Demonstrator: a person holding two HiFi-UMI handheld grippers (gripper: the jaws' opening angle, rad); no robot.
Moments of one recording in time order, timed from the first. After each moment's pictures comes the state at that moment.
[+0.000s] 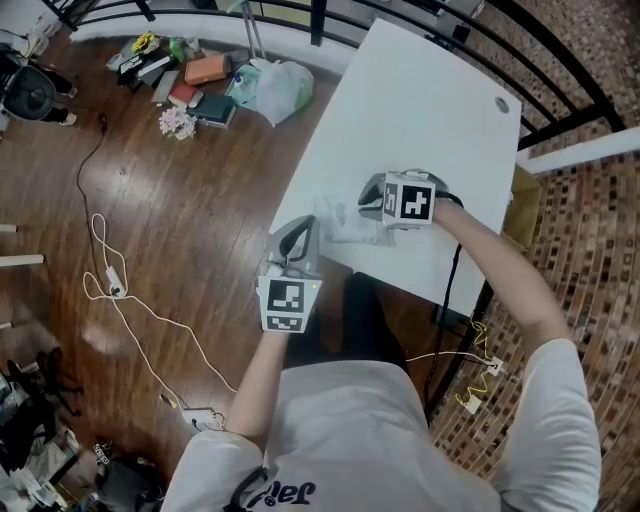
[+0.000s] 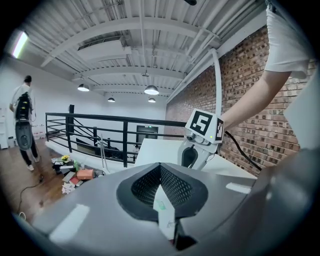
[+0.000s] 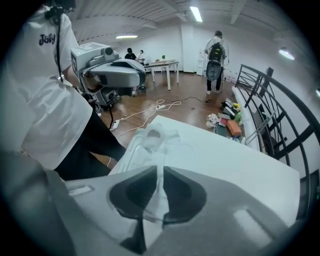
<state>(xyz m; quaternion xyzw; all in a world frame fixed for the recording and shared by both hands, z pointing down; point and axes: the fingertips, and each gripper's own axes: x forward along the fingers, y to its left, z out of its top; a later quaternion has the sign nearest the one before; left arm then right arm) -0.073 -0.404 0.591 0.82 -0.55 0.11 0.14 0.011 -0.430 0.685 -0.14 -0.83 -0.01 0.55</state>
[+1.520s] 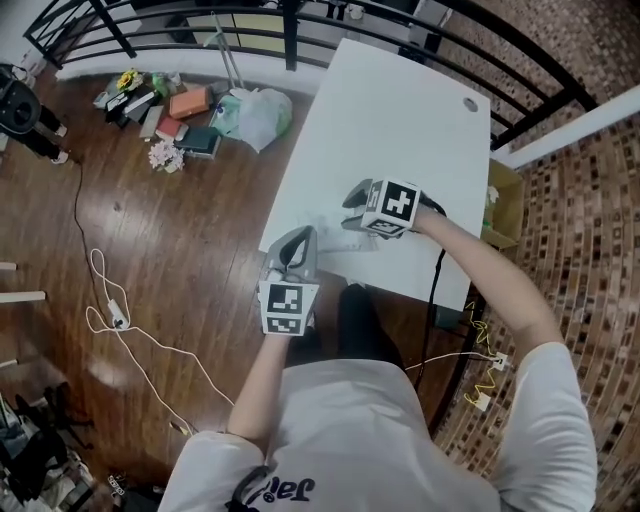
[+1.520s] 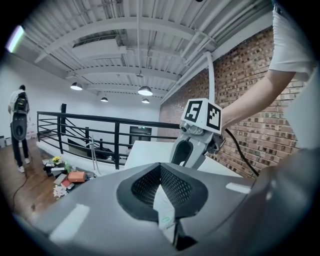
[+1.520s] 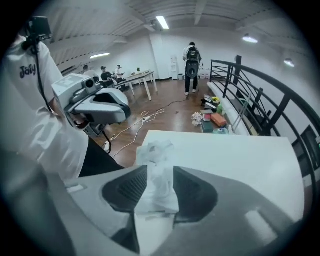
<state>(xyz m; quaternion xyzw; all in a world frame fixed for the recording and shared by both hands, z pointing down) -0.043 -0.404 0.576 0.84 -0.52 0.10 0.14 0.013 -0.435 0.645 -0.02 -0.85 0.09 0.52</state>
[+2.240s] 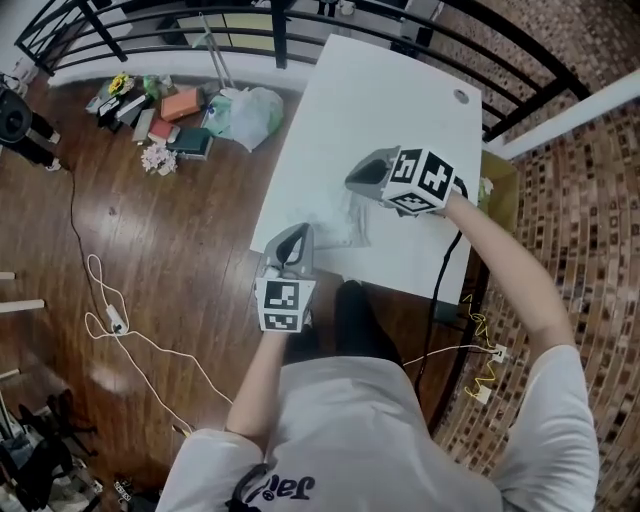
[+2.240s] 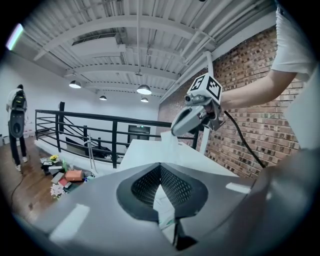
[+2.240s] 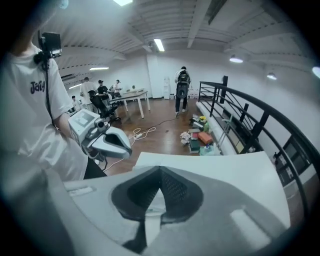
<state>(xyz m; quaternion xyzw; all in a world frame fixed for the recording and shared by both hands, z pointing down) -0.030 -0.403 0.580 0.84 -0.51 0.11 0.14 0.028 -0.472 0.549 0.04 -0.90 0.07 0.43</state>
